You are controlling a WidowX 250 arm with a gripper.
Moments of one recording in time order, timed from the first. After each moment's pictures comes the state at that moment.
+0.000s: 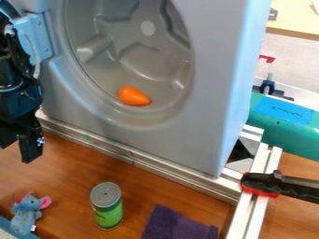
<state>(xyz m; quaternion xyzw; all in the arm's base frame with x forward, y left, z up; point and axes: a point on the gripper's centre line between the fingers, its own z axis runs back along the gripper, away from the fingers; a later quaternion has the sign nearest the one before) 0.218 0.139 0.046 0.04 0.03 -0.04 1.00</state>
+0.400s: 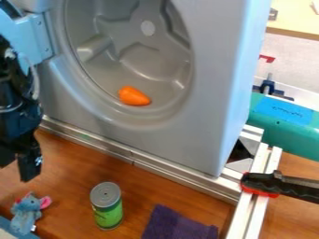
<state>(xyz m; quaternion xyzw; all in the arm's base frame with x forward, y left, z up) 0.198 0.141 0.018 0.02 0.06 -0.03 1.00</state>
